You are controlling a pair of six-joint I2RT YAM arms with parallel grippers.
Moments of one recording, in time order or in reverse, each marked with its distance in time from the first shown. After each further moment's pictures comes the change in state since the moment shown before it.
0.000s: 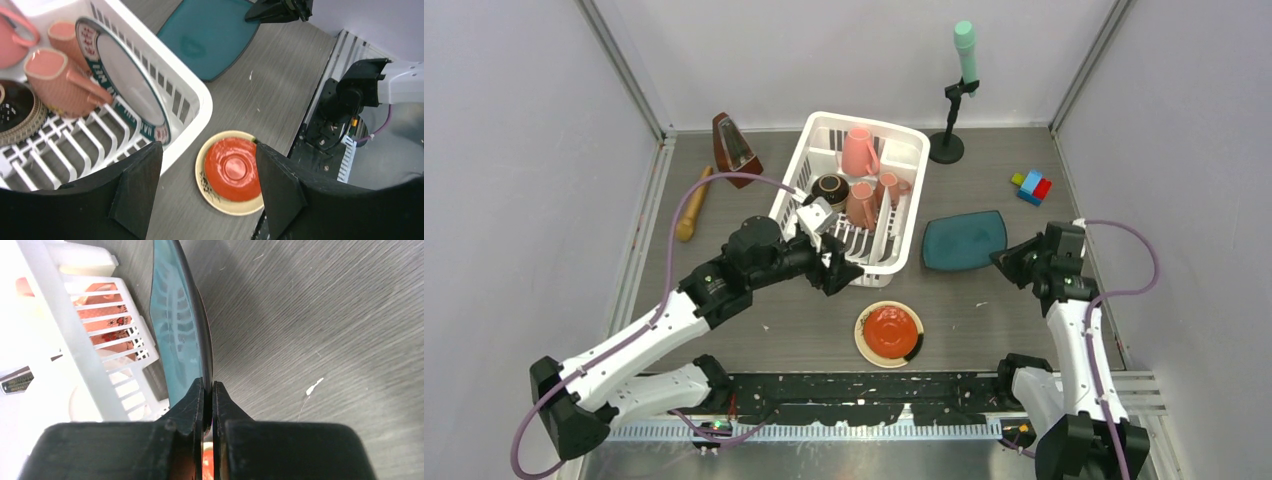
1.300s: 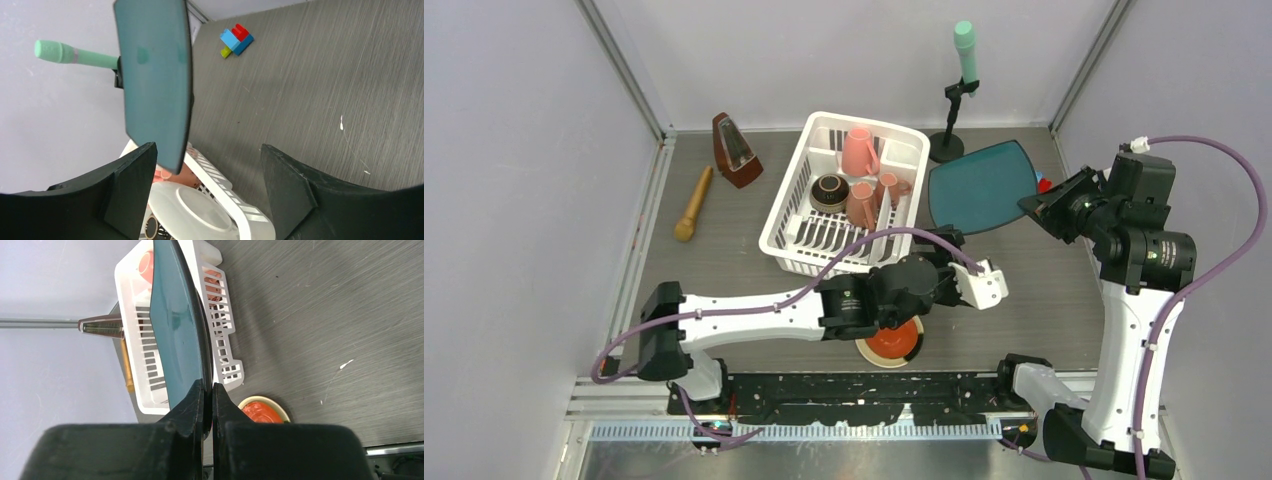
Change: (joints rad) left arm -0.557 0.624 0.512 0.238 -0.706 0.777; right arm 0.016 0.169 1.007 -0.704 -0.058 -0.187
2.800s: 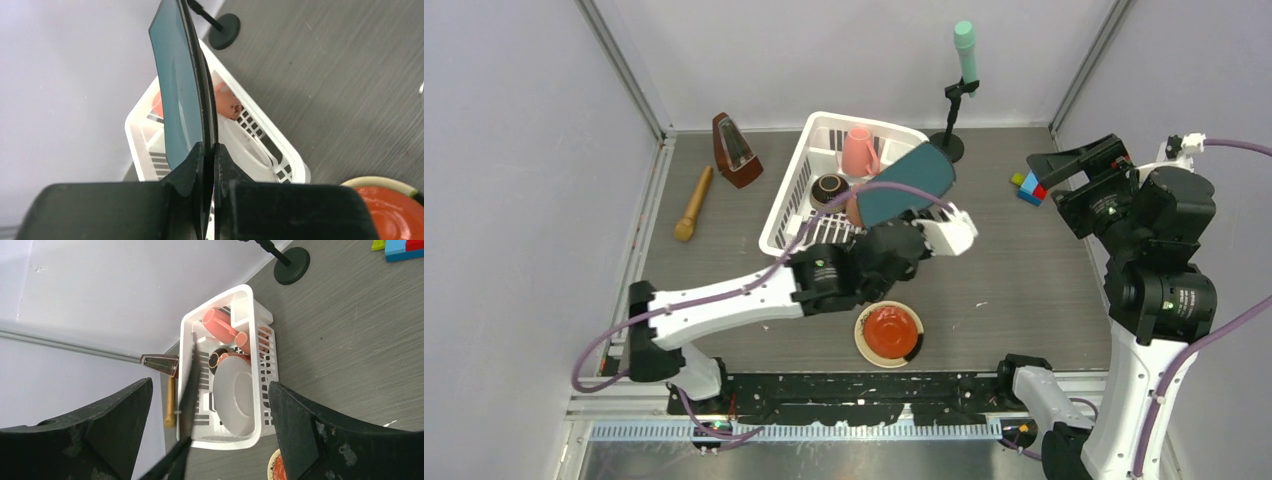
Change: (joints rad) left arm 0.072 0.010 0.184 -0.383 -0.211 -0.134; right arm 0.022 -0.082 0.077 0.175 0.056 0.097
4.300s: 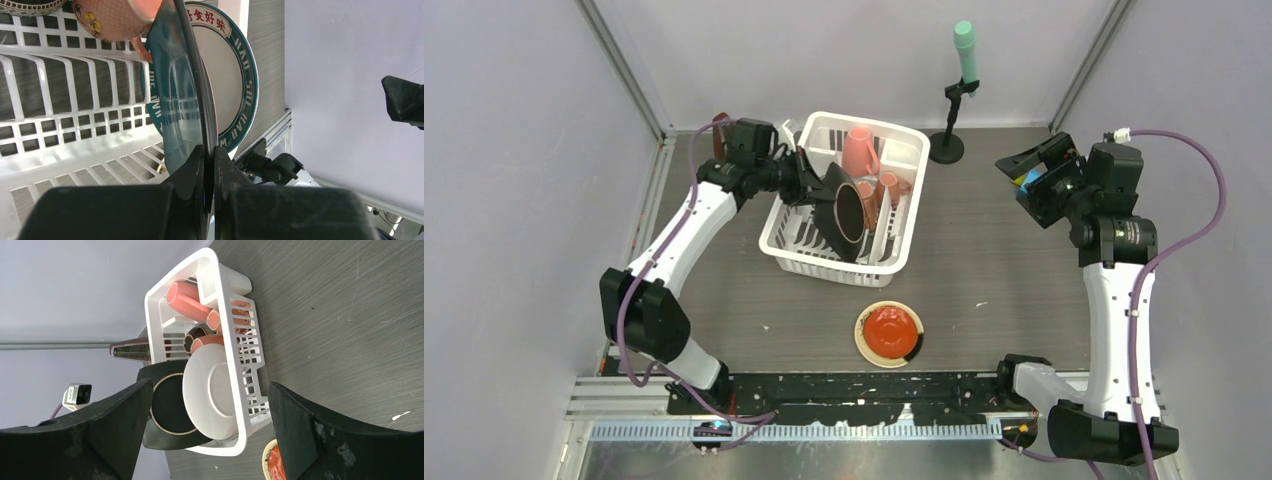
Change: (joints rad) left arm 0.983 -0.031 -0.122 -0.240 1.279 -1.157; right arm 0.021 0.107 -0.299 0.201 -0.058 0.043
